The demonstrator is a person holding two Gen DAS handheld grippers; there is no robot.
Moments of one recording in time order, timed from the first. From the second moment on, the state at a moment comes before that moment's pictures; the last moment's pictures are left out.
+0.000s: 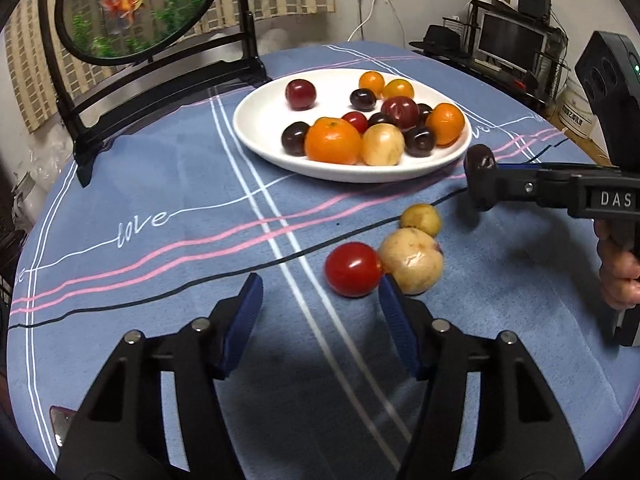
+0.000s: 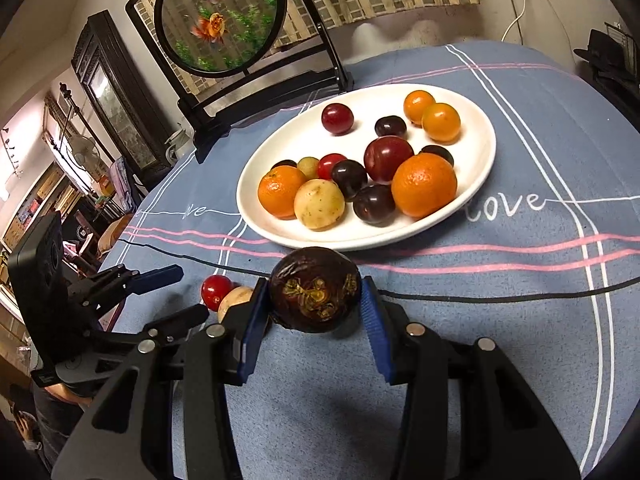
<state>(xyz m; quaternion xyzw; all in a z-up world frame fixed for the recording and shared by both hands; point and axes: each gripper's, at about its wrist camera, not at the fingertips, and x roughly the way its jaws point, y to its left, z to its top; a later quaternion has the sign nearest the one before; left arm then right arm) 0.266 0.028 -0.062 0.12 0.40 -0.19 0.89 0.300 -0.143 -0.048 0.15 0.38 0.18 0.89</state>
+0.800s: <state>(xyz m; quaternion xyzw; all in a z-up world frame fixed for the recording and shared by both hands) 0.293 0.003 -0.077 0.10 0.42 -0.20 0.88 0.300 -0.141 -0.048 0.15 0.38 0.18 0.89</state>
